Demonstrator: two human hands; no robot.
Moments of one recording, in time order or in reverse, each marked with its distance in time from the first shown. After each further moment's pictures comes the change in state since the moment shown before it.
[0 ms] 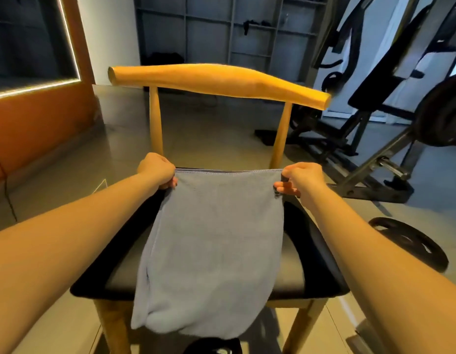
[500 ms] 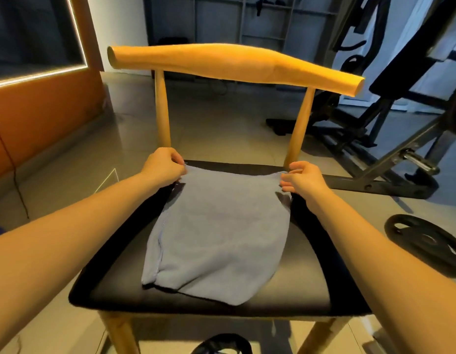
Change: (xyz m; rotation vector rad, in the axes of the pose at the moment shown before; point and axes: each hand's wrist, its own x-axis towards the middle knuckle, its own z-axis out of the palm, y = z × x) left_hand 0.003 -0.008 -0.005 0.206 -0.097 0.193; right_hand 0.032 0.034 0.032 -0.155 -0.176 -0.156
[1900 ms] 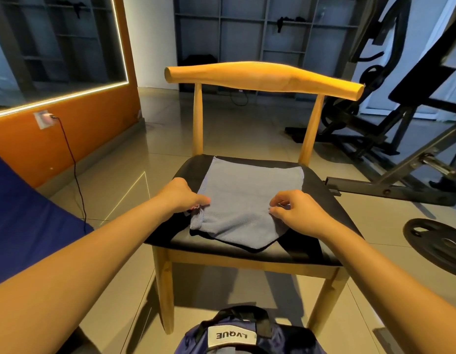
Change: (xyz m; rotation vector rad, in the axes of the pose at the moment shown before) left_hand -0.163 -0.014 -0.036 0.101 -0.136 -0.225; right_hand -0.151 0.021 -0.001 -0.595 -0.376 -0.518
